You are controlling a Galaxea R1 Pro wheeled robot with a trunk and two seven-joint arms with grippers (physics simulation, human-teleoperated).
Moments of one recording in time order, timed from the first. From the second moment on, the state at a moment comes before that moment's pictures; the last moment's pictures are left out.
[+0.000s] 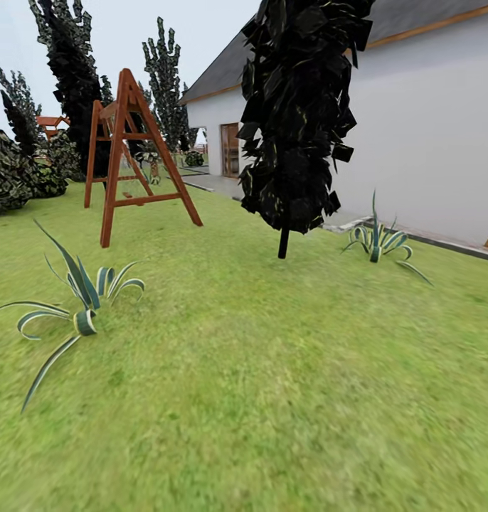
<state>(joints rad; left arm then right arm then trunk) -0.01 -0.02 -0.06 -0.03 -0.01 -0.39 -0.01 0.00 0.00 -0.26 -0.01 0.00 -0.13 0.00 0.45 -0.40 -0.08</state>
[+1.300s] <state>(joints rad) -0.01 -0.02 -0.06 -0.03 -0.01 -0.39 -0.01 0.00 0.00 -0.26 -0.01 0.00 -0.13 0.00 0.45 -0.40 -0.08</state>
